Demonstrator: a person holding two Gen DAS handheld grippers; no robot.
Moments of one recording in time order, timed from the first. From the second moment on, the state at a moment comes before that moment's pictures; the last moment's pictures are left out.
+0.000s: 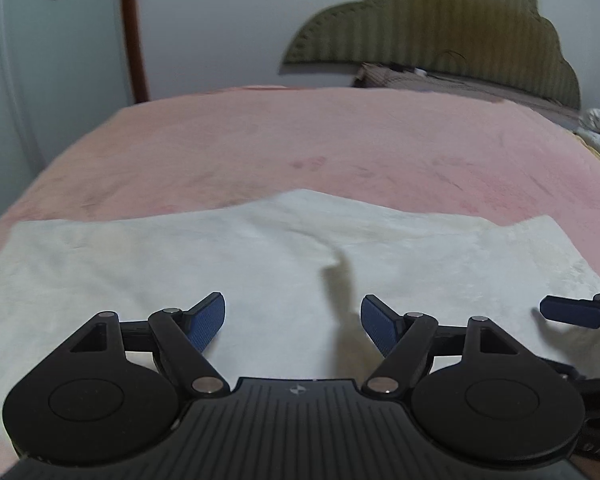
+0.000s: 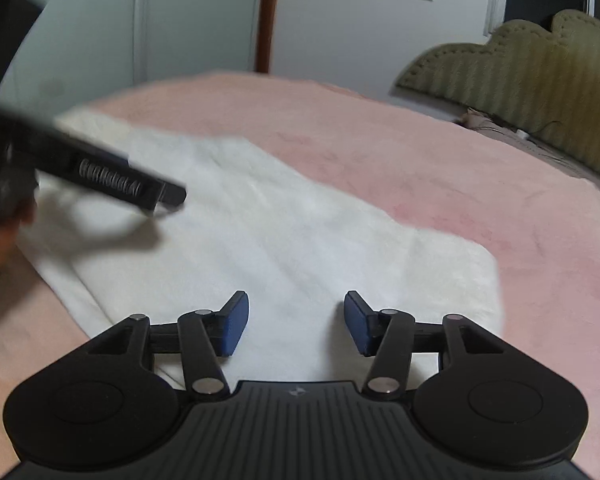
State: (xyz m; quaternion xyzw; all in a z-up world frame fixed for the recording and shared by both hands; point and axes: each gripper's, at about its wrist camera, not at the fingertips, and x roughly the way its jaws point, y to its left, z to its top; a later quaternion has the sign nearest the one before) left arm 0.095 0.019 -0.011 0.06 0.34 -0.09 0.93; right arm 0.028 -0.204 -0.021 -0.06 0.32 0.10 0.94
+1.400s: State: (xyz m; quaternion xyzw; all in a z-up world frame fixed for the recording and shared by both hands) left arm 0.053 0.277 -0.041 -0.45 0.34 -0.06 0.82; right arm 0.047 0.074 -0.050 -0.40 0.16 0.28 0.86
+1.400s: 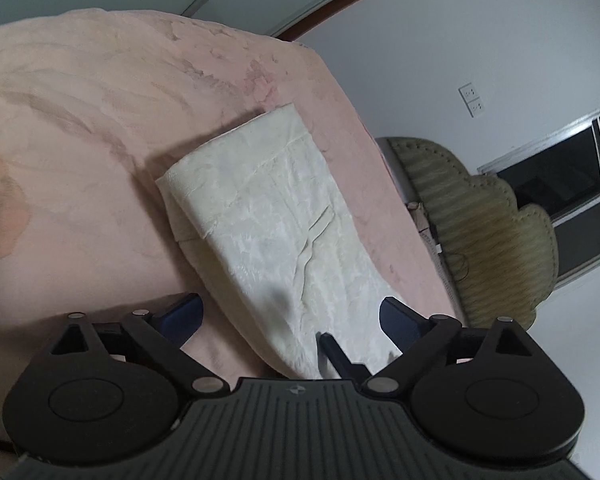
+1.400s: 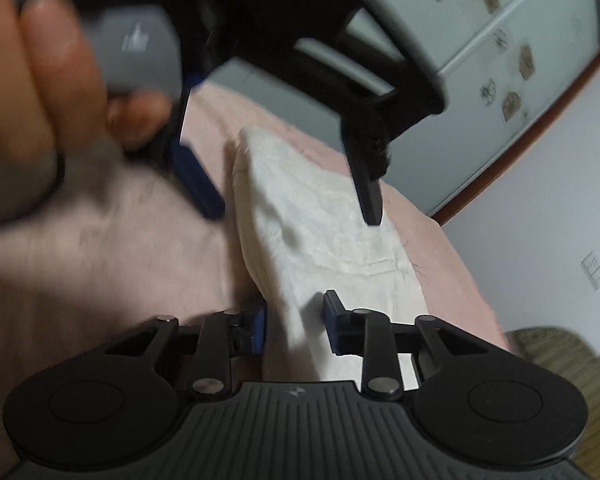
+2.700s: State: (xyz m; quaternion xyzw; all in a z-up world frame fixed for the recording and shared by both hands) left arm 0.052 0.118 0.071 -0.13 0.20 -0.06 0.97; right arm 0.127 -0.073 0.058 -0.11 0.20 0.33 0.91
